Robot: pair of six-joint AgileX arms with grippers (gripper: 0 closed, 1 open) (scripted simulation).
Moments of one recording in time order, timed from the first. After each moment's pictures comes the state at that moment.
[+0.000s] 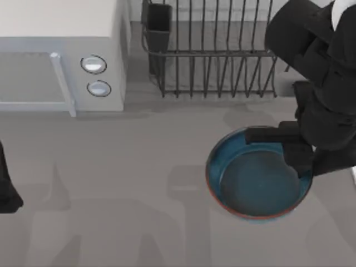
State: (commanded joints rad) left arm 0.00 0.00 0.00 0.00 0.00 0.00; right arm 0.62 1.63 1.44 -1.38 0.00 0.63
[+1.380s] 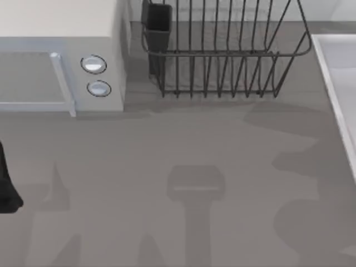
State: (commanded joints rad) left arm 0.00 0.00 0.00 0.00 0.00 0.00; right arm -0.37 1.57 0.66 0.63 -0.37 0.05
